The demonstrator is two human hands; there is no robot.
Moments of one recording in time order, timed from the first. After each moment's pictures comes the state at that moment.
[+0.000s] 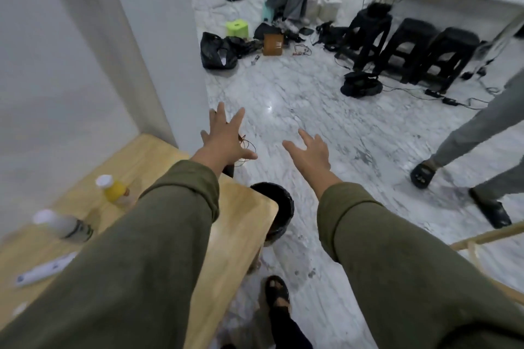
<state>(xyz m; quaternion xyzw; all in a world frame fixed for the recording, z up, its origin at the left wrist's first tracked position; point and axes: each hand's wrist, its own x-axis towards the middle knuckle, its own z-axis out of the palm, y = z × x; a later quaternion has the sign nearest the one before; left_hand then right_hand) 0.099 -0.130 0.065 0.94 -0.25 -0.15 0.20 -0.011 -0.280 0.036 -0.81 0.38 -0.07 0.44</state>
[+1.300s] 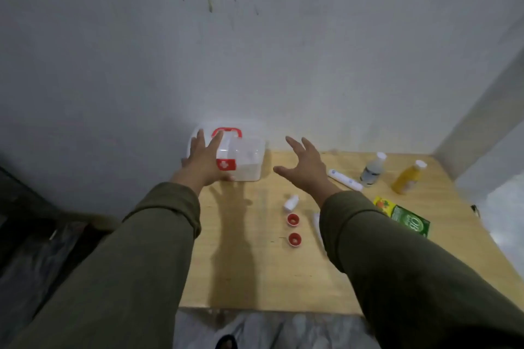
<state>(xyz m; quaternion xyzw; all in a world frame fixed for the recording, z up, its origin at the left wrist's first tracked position) -0.198 0.435 0.089 0.92 0.31 -0.01 0.23 -0.080 0.237 0.075 -0.91 -0.26 0.11 0.31</state>
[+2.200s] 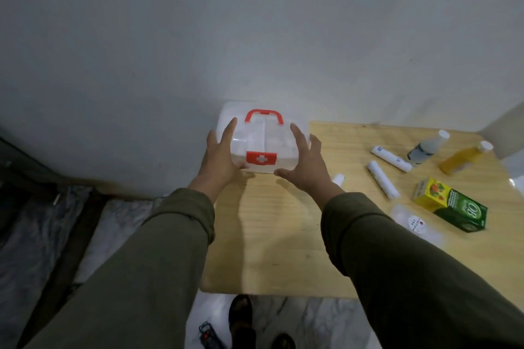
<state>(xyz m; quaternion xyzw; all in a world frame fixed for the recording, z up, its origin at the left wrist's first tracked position) -0.235 0.484 0.019 0.86 0.31 0.07 0.40 -0.140 0.329 0.019 -0.91 -0.25 0.14 0.29</state>
